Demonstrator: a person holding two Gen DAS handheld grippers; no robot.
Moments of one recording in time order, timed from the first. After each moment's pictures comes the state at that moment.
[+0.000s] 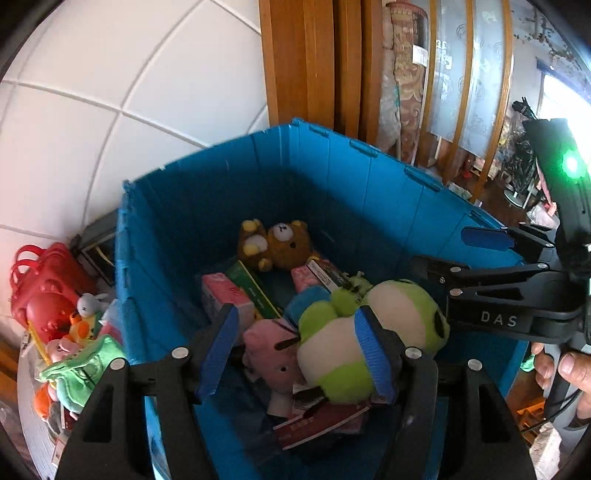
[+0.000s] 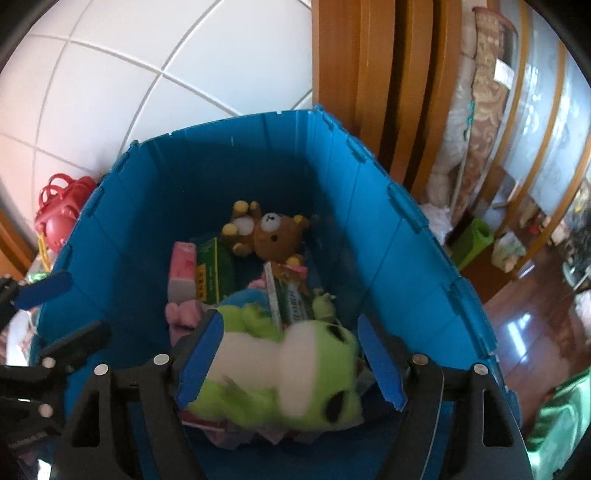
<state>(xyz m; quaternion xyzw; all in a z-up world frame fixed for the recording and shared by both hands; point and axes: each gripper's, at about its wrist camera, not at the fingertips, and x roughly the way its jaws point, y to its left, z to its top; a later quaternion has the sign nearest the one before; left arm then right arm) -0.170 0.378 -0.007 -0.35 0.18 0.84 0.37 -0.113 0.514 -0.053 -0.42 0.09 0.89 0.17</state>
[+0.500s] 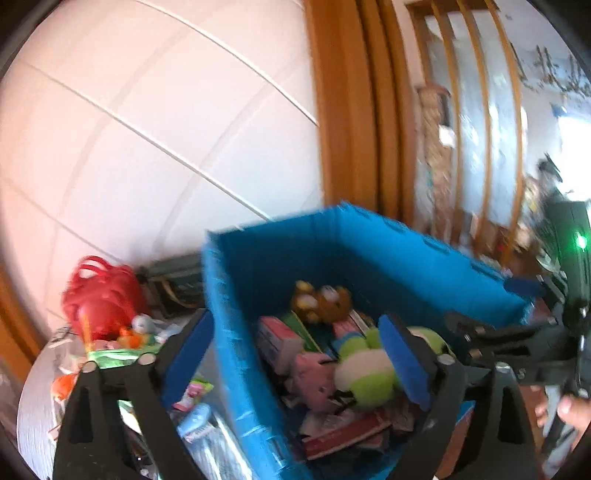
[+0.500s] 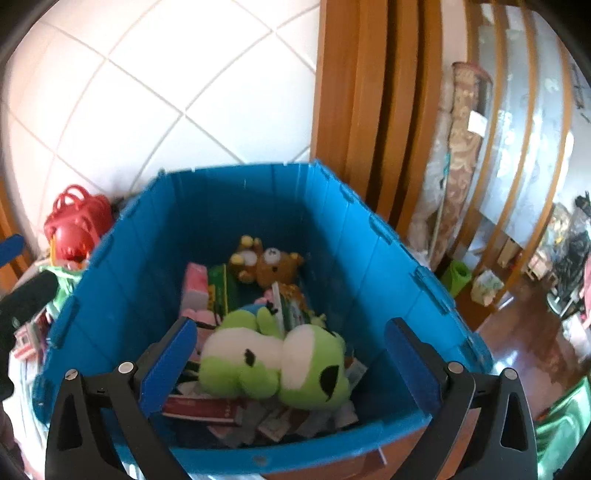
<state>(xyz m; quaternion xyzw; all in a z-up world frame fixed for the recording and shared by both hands) -0.094 0.276 0.026 -0.18 0.10 0.93 0.30 -0.039 0.447 -0.036 -0.31 0.04 0.93 0.20</state>
